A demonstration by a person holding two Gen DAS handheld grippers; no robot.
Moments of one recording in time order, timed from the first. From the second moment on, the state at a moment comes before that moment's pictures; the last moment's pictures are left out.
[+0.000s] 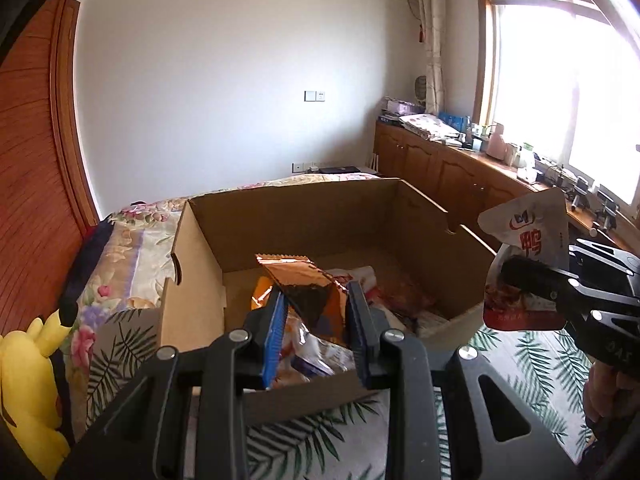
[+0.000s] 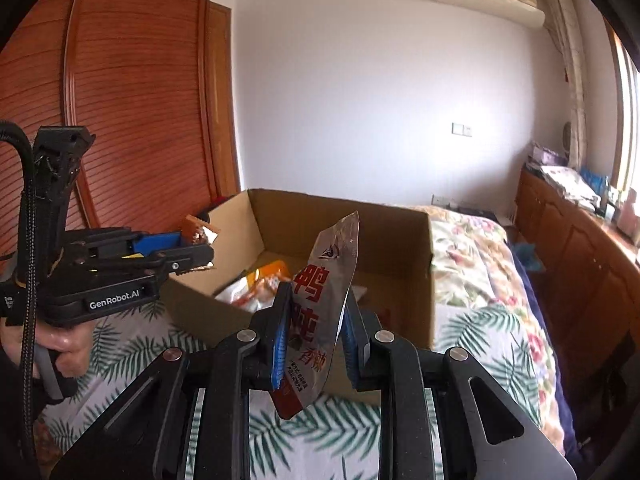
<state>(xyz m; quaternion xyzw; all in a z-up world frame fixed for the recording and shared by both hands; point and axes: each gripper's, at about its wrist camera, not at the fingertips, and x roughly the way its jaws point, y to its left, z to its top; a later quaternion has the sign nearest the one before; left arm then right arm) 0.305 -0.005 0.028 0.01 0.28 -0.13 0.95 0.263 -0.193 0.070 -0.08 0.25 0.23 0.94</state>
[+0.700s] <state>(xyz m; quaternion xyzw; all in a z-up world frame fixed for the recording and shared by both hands) 0.360 -0.003 -0.007 0.01 0.32 -0.11 0.94 0.332 -0.166 0.032 -0.08 0.28 0.24 0.92</state>
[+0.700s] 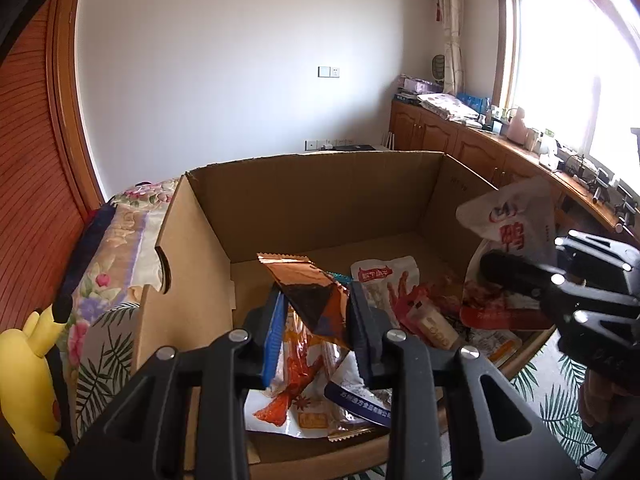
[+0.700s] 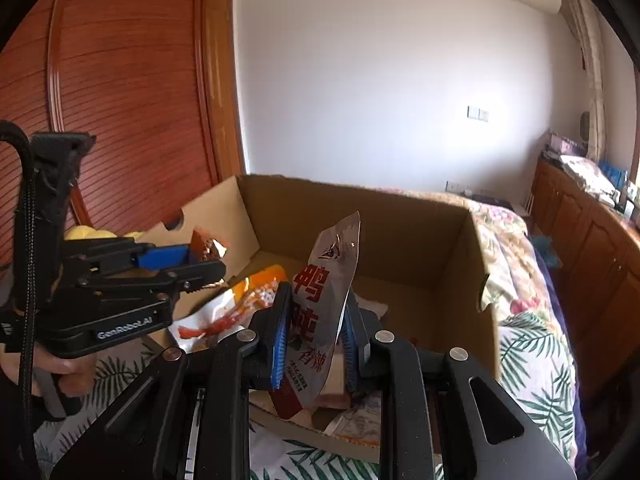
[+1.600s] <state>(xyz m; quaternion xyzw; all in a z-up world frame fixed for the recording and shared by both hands) 0.357 -0.007 -0.007 0.02 0.32 -0.10 0.94 0.343 -0.173 0.015 -0.06 0.31 0.24 0.92</state>
